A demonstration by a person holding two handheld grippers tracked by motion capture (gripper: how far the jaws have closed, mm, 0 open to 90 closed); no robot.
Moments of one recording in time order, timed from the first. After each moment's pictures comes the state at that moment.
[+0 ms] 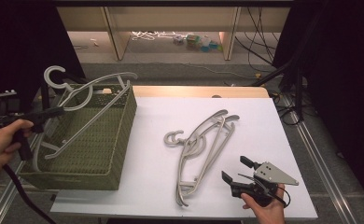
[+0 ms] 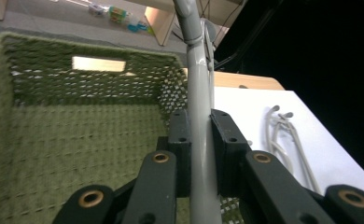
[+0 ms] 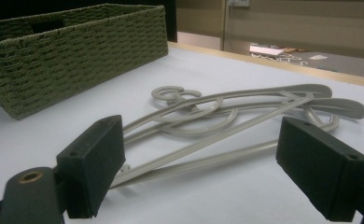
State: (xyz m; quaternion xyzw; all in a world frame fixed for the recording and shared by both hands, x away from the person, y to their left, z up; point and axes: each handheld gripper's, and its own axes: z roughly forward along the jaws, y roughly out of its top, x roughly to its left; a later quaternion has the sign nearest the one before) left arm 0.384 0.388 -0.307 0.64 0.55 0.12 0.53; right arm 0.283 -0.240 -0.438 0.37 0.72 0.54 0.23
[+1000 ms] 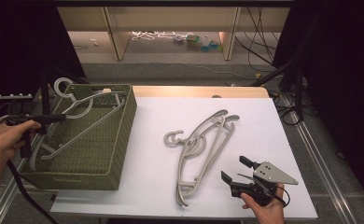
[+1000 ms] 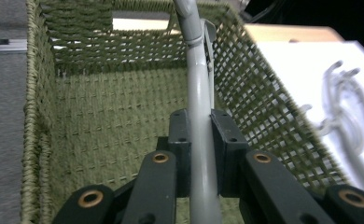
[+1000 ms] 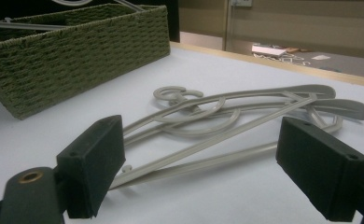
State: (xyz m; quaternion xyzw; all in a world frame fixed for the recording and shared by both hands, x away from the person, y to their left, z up) left arm 0.422 0.405 -0.348 0.70 0.55 0.13 0.43; right arm 0.284 -0.239 -0.438 0.37 0.72 0.54 0.23
